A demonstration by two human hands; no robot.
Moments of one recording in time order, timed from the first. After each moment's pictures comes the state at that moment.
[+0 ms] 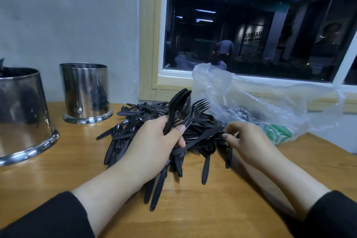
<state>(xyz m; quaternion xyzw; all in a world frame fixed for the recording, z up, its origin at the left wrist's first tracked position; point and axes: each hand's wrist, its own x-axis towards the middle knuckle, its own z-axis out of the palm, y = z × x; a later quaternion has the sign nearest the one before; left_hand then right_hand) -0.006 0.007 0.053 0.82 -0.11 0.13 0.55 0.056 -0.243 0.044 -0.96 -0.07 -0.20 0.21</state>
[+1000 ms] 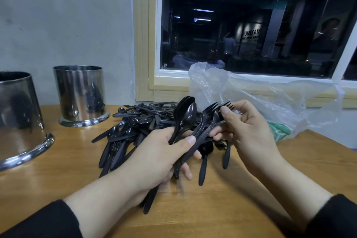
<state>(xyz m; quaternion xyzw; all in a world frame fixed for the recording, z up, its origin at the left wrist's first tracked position) -0.025 -0.010 0.058 0.74 -0.14 -0.02 0.66 0.018 -0.204 0.067 -0.64 -0.17 -0.17 0.73</state>
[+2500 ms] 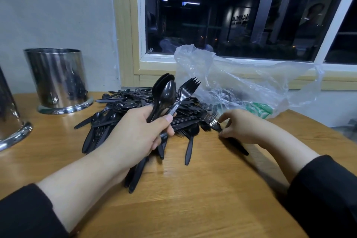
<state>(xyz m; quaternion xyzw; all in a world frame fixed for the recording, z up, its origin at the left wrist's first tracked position) -0.015 -0.005 0.049 0.77 -0.12 0.06 0.63 0.056 -0.270 0.055 -0.99 -0.02 -0.01 0.14</state>
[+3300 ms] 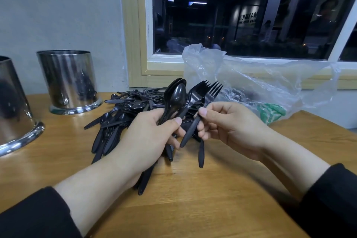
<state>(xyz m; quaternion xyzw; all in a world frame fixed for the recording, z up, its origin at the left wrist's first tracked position) -0.011 -0.008 0.041 0.75 -0.11 0.06 0.65 0.020 -0.212 0.056 -0.69 -0.20 0.08 0.69</state>
